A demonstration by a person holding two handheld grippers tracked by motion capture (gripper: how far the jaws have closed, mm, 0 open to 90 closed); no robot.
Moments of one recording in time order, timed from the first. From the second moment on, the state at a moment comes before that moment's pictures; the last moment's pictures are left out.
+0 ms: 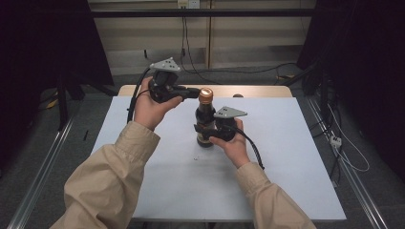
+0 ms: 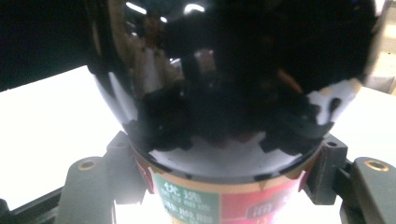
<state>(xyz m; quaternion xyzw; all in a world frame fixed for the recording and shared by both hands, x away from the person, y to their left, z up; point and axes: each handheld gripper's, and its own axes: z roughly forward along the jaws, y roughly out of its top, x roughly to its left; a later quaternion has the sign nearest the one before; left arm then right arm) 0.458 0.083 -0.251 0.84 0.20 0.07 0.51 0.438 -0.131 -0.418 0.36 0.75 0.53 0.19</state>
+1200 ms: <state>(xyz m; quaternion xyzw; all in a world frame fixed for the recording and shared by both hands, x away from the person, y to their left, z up) 0.468 0.069 -0.257 0.84 0.20 0.05 0.50 0.437 -0.133 -0.419 0.36 0.74 0.53 0.19</state>
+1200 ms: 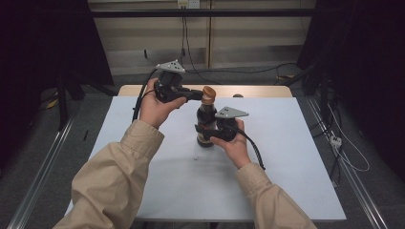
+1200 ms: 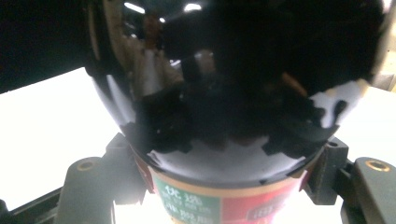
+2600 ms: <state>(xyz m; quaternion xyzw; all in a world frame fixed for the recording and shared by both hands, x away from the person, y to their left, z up) 0.471 0.062 -0.254 0.83 0.20 0.05 0.51 0.438 -0.136 -0.420 0.36 0.74 0.54 0.19</state>
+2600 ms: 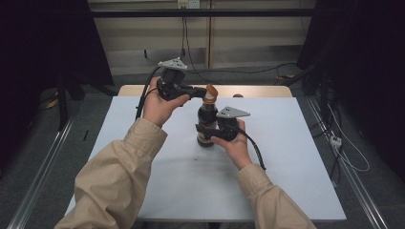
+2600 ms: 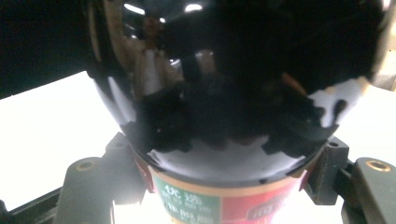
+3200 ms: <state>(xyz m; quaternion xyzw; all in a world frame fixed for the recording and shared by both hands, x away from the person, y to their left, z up) 0.469 0.058 -0.252 0.83 0.20 0.06 0.51 0.437 -0.137 -0.420 0.36 0.74 0.54 0.19</state>
